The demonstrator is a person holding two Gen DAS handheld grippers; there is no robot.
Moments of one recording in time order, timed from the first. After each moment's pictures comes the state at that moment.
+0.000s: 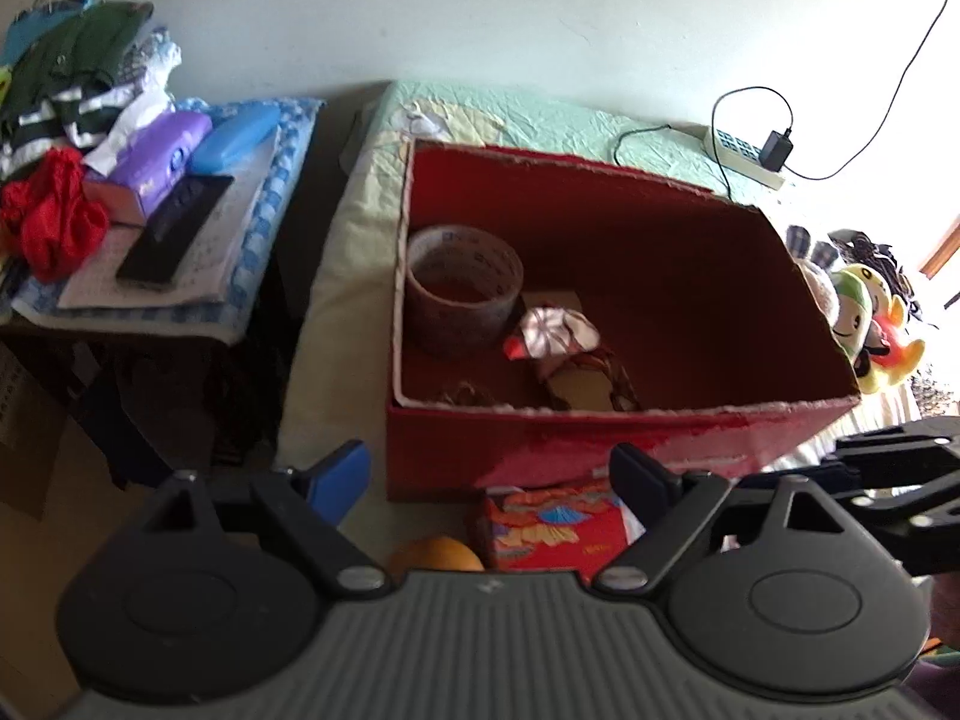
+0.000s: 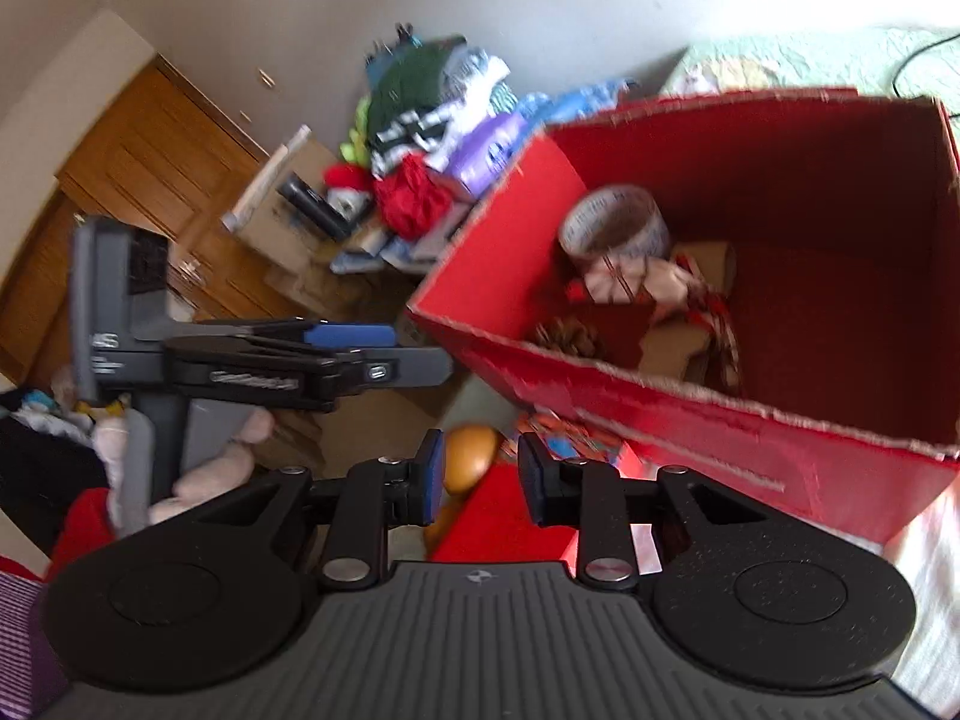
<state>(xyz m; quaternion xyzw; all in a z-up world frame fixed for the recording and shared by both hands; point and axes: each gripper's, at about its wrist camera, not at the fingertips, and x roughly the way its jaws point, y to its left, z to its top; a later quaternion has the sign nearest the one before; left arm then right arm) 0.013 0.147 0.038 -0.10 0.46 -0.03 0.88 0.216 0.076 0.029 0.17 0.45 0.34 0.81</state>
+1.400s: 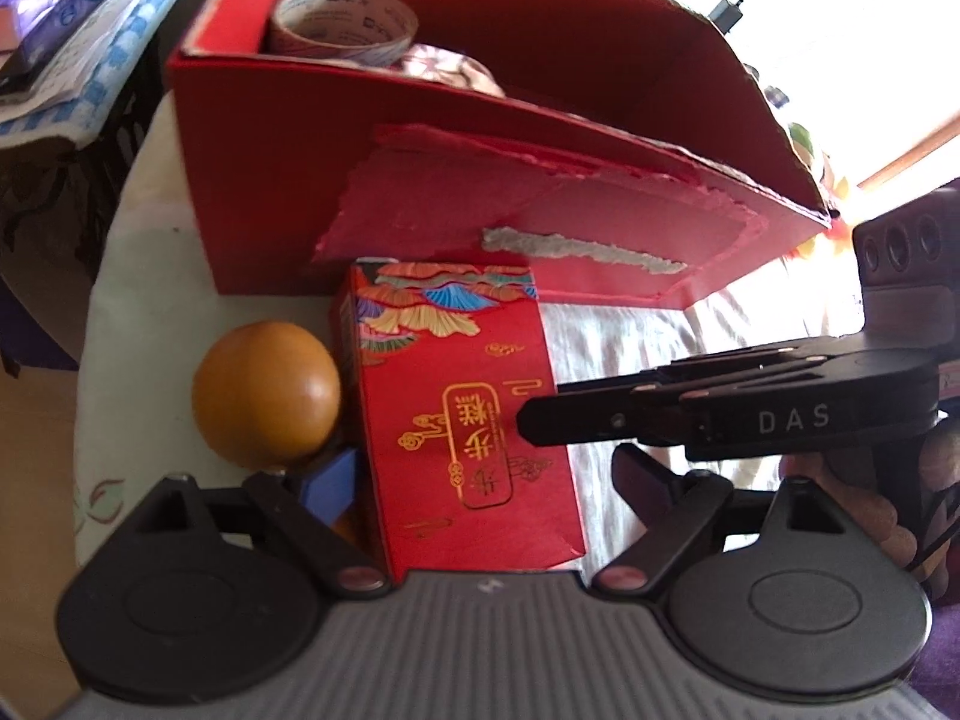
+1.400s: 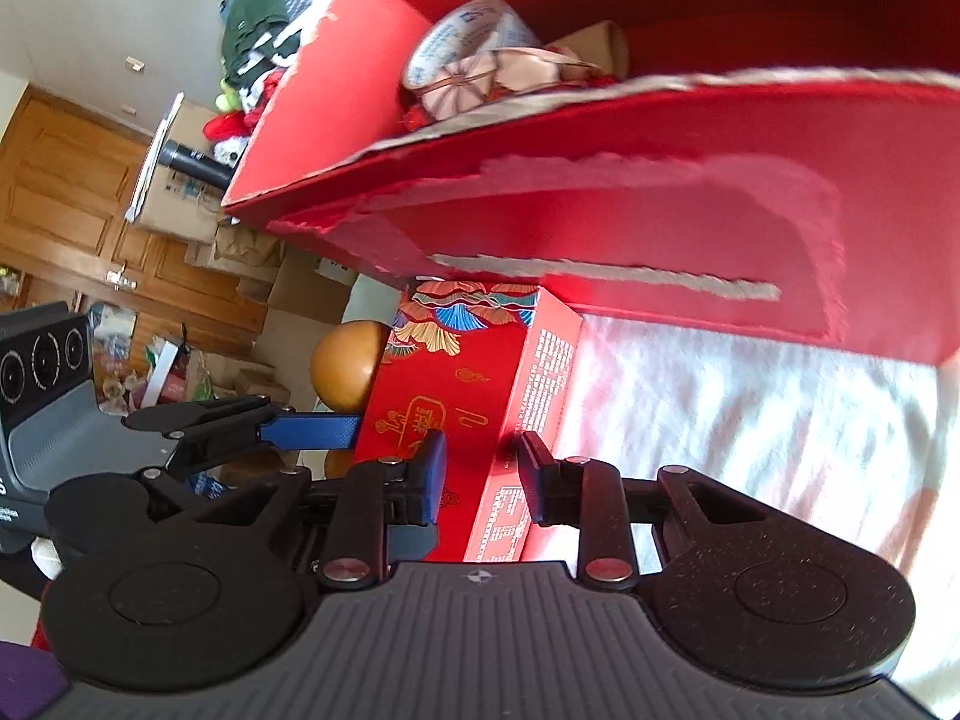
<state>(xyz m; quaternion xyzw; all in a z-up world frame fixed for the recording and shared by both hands) 0.006 0.108 -0.040 -0.16 0.56 -0.12 0.80 0.217 0.076 -0.047 0.24 0.56 0.26 0.75</state>
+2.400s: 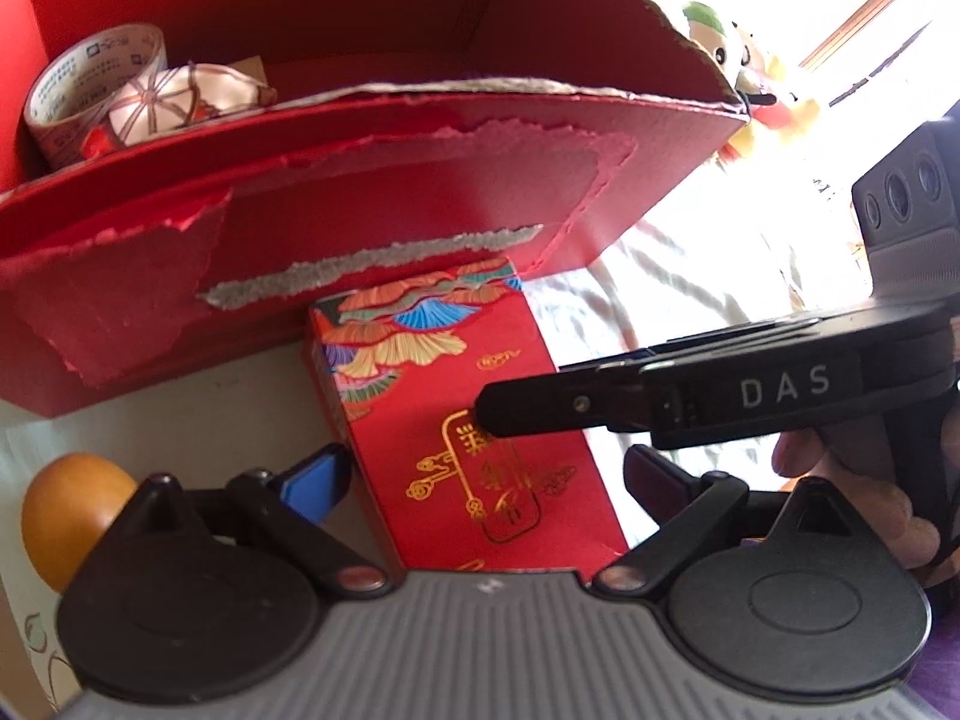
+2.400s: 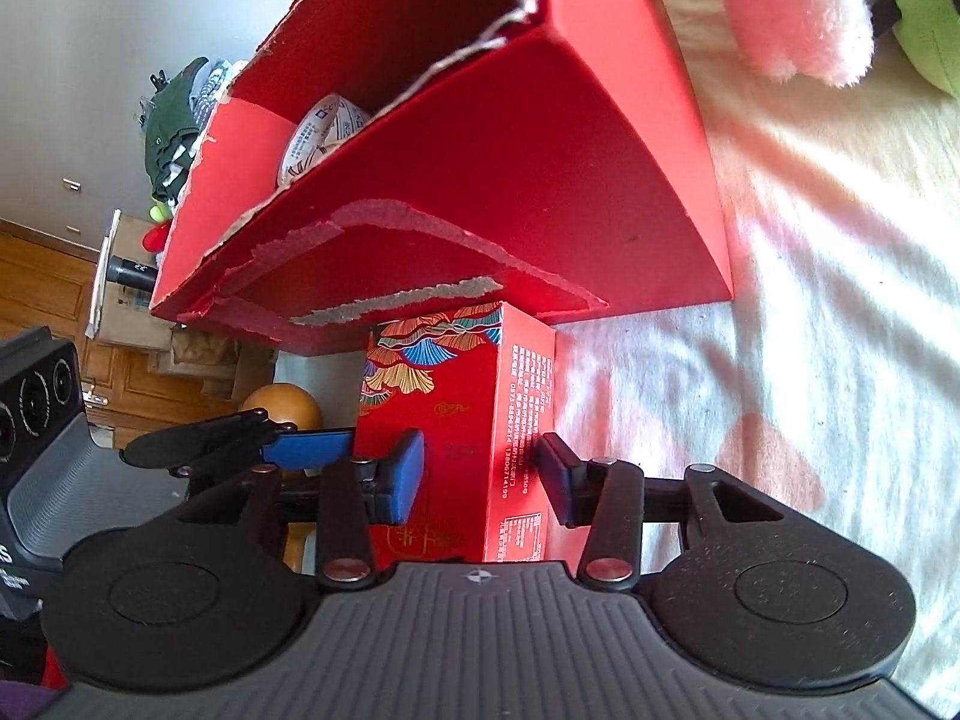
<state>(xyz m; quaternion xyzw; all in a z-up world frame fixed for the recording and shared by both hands) 0.041 0.024 -0.048 -0.06 0.58 -0.20 0.79 0.194 0.008 -0.054 0.31 0.54 0.17 0.76</state>
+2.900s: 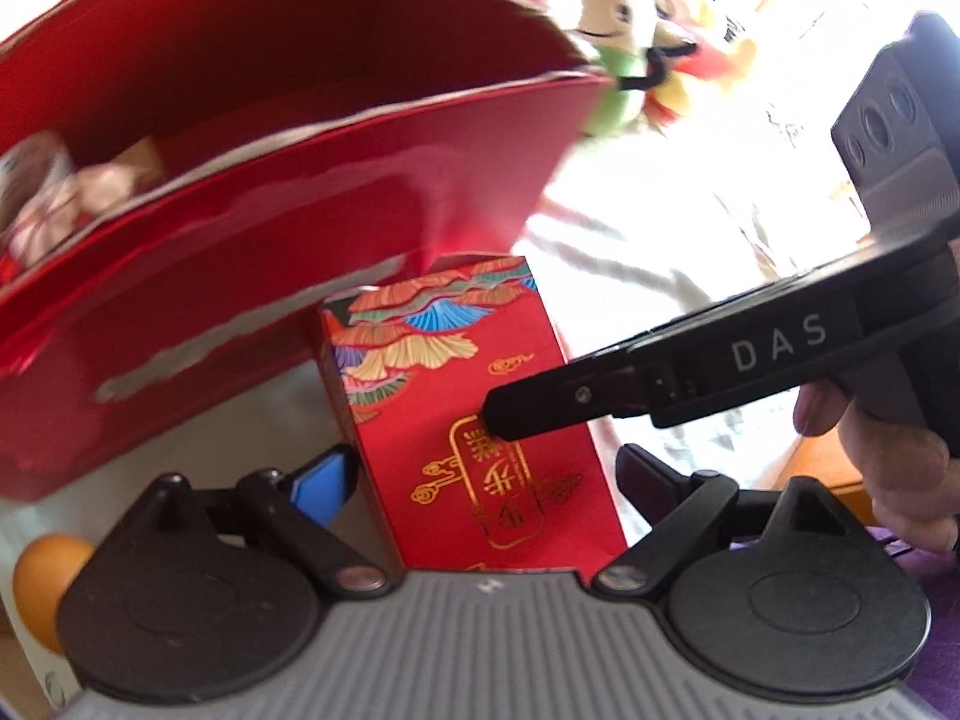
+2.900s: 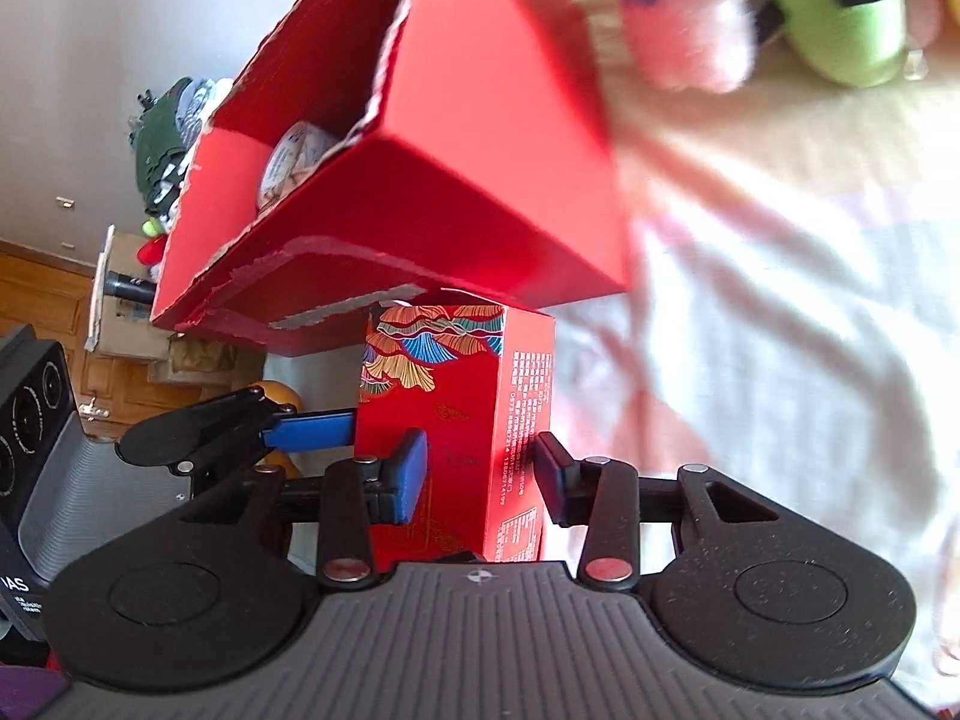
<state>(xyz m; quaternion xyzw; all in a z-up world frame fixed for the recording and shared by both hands) 0.038 -0.032 -0.032 0.02 0.56 -0.24 0.79 0.175 -0.036 -0.041 0.32 0.55 0.14 0.76</state>
